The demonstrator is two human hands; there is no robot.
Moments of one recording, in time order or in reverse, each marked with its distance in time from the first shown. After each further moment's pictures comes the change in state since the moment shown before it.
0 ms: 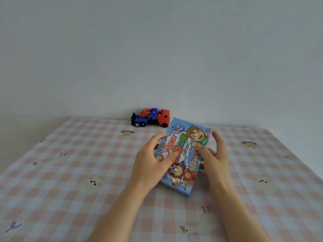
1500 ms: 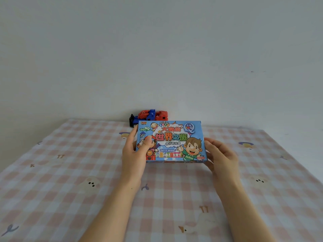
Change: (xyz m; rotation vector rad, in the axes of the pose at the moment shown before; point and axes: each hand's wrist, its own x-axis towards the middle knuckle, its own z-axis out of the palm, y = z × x) left_hand 0.015 -0.001 -0.013 -0.473 0.251 -0.152; right_hand 0.006 -0.009 -0.012 0.108 0.104 0.055
